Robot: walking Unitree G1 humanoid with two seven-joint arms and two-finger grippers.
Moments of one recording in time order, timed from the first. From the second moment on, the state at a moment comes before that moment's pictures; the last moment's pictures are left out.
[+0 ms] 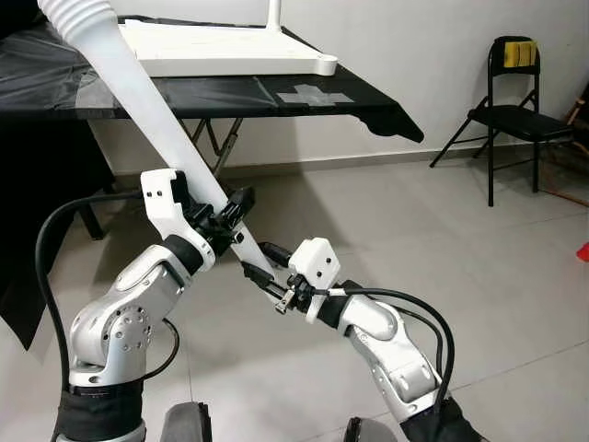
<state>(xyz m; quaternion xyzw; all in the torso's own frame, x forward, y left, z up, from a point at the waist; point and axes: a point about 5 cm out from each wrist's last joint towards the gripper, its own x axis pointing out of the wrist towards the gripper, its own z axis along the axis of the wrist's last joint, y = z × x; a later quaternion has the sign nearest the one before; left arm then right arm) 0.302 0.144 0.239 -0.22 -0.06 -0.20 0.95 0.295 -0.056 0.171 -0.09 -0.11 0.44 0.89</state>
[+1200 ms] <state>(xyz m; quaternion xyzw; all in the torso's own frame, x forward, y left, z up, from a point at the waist) 0.307 0.181 0.220 -0.09 -0.07 -0.08 0.99 0.278 -0.086 0.168 -0.04 -0.06 0.37 0.93</state>
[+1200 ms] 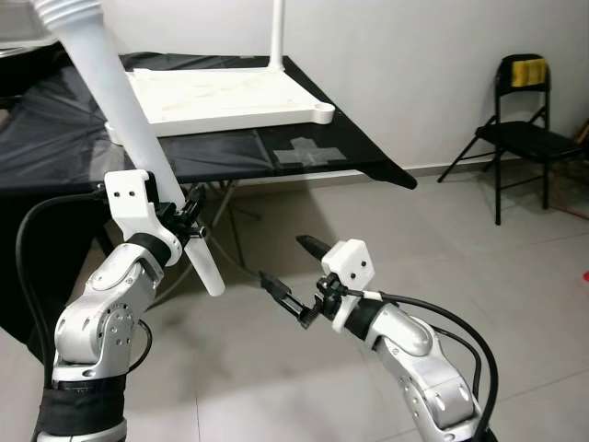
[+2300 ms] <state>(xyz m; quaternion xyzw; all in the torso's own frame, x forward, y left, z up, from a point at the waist) 0.287 0.170 0.159 0.29 0.02 -0.26 0.92 0.273 -0.082 0.140 -0.17 0.03 0.45 0.88</state>
